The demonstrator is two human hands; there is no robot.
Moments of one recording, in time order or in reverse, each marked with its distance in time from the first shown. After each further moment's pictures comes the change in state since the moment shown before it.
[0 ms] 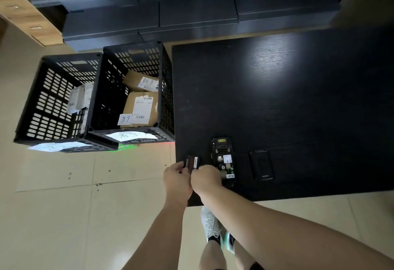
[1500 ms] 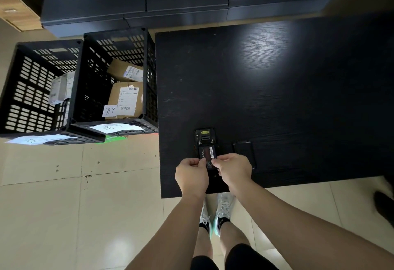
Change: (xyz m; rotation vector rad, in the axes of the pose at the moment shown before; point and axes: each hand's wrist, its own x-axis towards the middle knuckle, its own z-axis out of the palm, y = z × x) left_hand -0.039 0.008 0.075 -0.034 0.041 -0.111; right_hand 0.028 0.052 -0.102 0.216 0.181 0.015
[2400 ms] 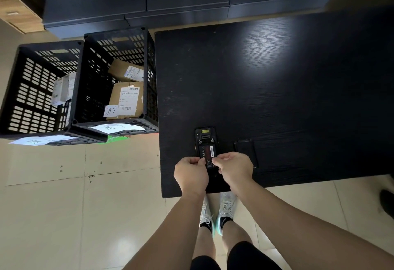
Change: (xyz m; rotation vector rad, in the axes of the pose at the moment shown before) left_hand 0.003 0.002 -0.001 0.024 0.014 0.020; right_hand 0.002 0.001 -0.001 0.018 0.005 -0.027
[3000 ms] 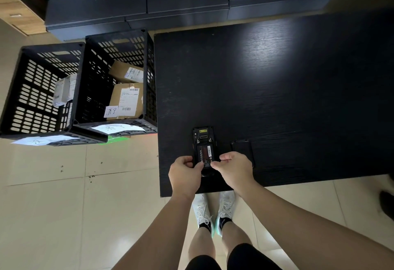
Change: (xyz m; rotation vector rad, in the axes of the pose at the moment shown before) left_hand 0.001 -0.002 -0.014 0.096 -0.059 0.076; right_hand -0.002 0.003 -0.019 -0.218 -0.078 -0.164
